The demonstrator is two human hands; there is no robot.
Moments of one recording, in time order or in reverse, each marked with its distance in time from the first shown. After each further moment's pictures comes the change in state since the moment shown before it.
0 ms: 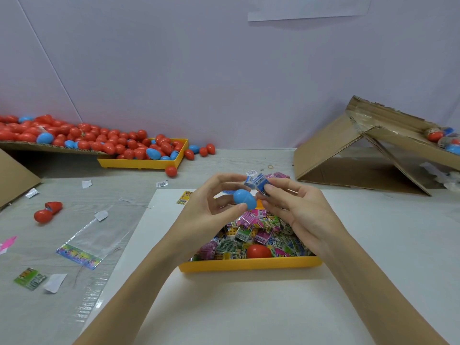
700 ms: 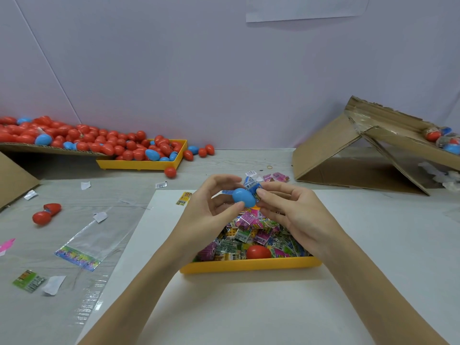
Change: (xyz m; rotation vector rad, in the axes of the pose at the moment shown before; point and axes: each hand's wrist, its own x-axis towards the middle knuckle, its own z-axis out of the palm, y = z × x) left_hand 0.000 -0.006 0.003 0.062 0.080 0.019; right_hand -0.002 0.001 0.002 -0.135 -0.088 0.011
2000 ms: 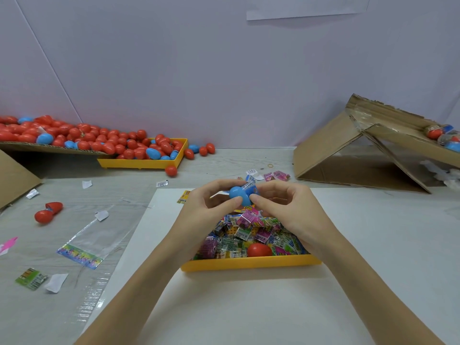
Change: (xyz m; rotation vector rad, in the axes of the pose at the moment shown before) left_hand 0.003 0.001 -0.003 -0.075 0.011 -0.114; right_hand 0.001 0.007 -0.001 -0.435 0.002 -0.214
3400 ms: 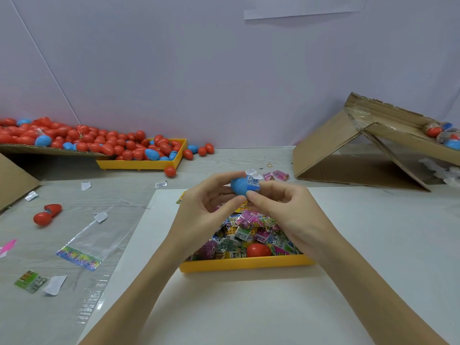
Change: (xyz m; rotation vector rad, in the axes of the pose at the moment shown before) left_hand 0.001 -0.003 0.000 0.138 -0.015 0.365; right_hand -0.005 -0.004 0.005 0.249 -0.047 0.039
